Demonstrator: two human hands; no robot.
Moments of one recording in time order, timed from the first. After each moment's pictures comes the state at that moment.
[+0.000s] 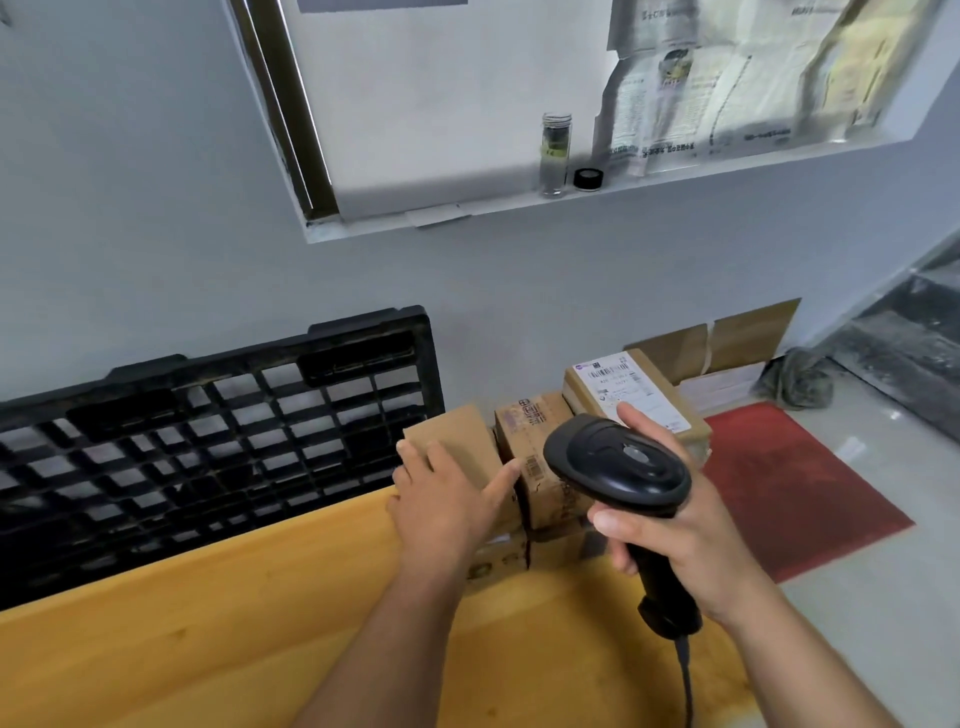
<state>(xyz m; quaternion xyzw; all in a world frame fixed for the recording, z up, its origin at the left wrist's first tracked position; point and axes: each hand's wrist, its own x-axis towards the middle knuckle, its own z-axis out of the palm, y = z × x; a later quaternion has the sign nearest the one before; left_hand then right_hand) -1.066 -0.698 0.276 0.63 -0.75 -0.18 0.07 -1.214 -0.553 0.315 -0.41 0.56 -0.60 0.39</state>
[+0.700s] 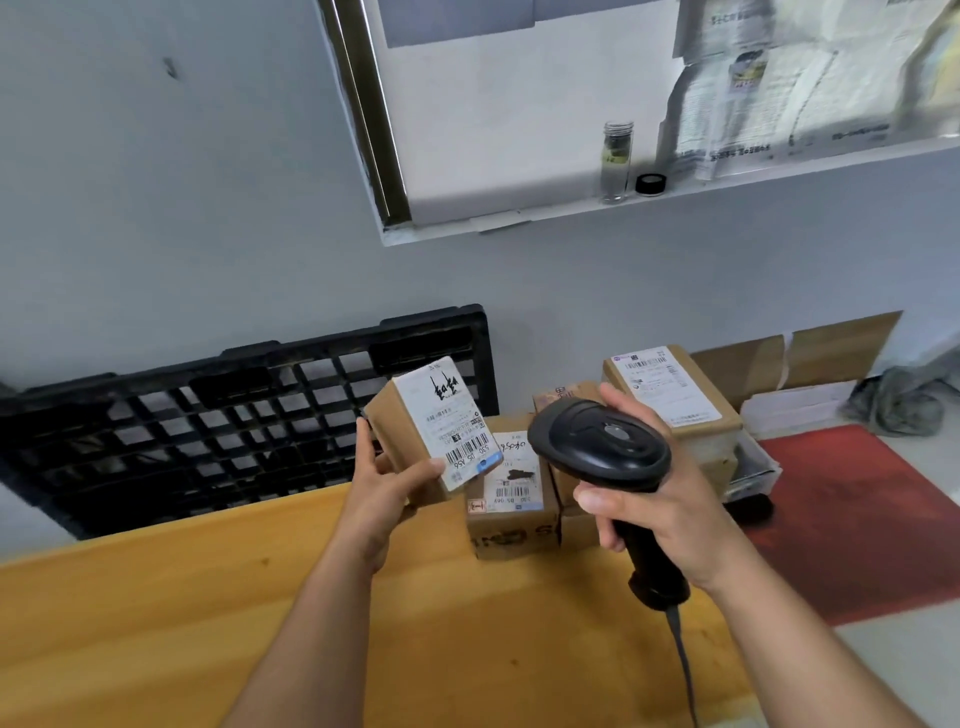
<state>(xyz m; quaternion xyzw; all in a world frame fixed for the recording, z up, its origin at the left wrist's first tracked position) -0.959 -0.682 0.299 0.54 -0.49 -0.58 0.38 -1.193 -0.546 0.334 -0.49 0.50 -0.56 0.43</state>
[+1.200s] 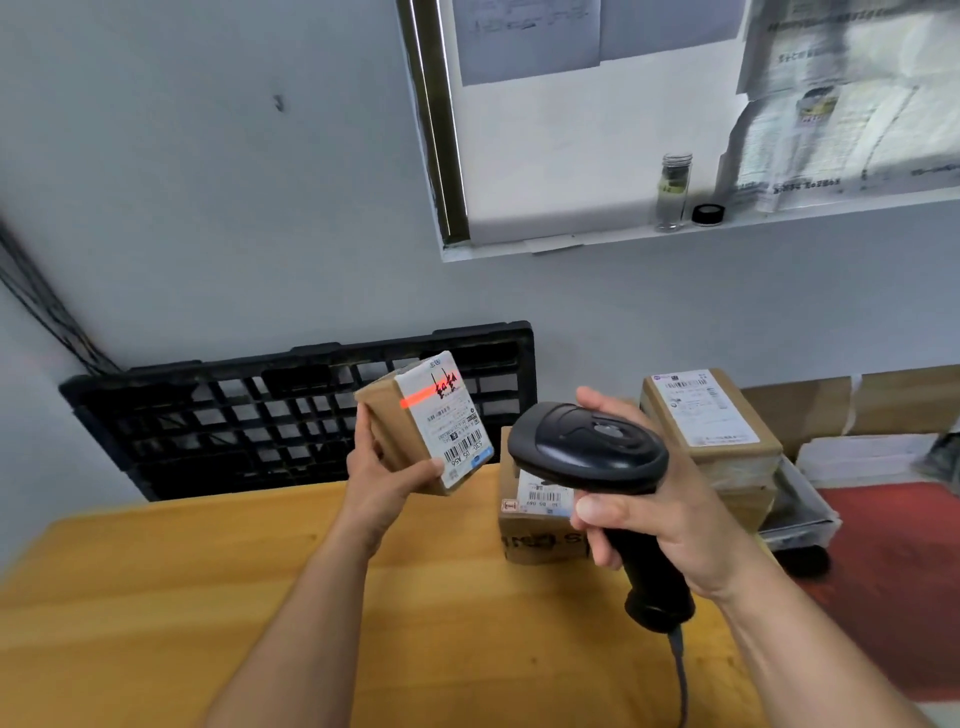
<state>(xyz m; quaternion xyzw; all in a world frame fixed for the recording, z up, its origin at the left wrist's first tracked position) -0.921 -0.671 0.310 0.55 -0.55 -0.46 0.44 -1.168 -0.534 0.370 -0.54 0.38 -0.53 0.53</state>
